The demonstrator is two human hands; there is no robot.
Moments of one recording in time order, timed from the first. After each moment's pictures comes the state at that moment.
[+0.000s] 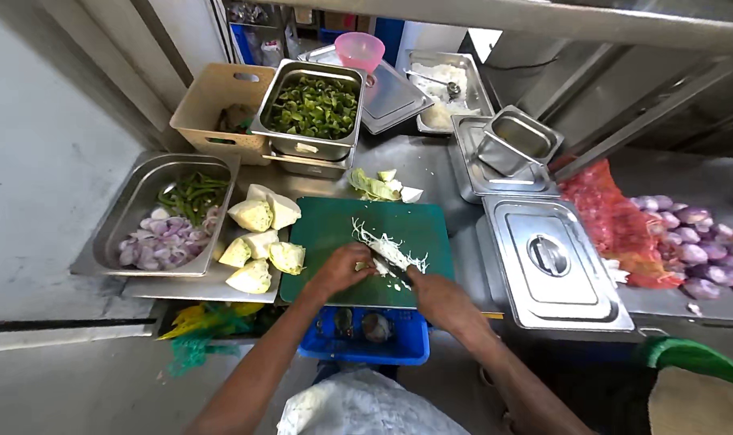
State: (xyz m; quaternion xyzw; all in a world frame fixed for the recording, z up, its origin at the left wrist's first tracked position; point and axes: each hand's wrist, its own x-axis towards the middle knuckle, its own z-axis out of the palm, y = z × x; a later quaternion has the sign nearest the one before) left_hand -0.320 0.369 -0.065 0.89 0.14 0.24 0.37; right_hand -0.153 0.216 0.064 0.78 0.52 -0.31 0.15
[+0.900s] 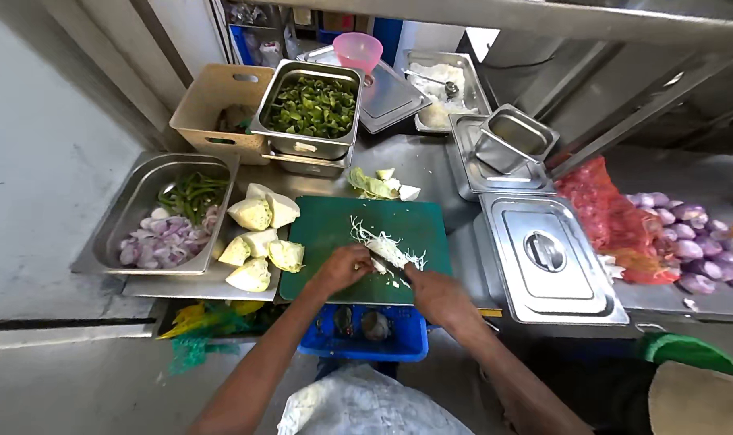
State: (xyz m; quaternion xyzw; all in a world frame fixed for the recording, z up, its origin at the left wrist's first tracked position) left_hand -0.319 0.363 -0.064 0.89 0.16 0.22 0.36; right_hand -0.157 0.217 0.067 0.79 0.51 -0.30 0.15
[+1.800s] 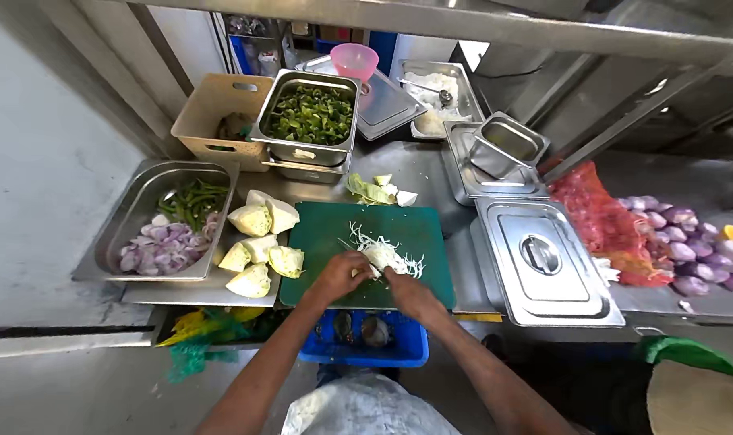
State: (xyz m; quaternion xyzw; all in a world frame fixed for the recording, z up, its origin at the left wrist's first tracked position) left_hand -0.326 0.358 -0.065 0.89 0.18 0.22 0.36; right_hand -0.163 0.233 0.007 0.78 0.52 -0.33 0.11
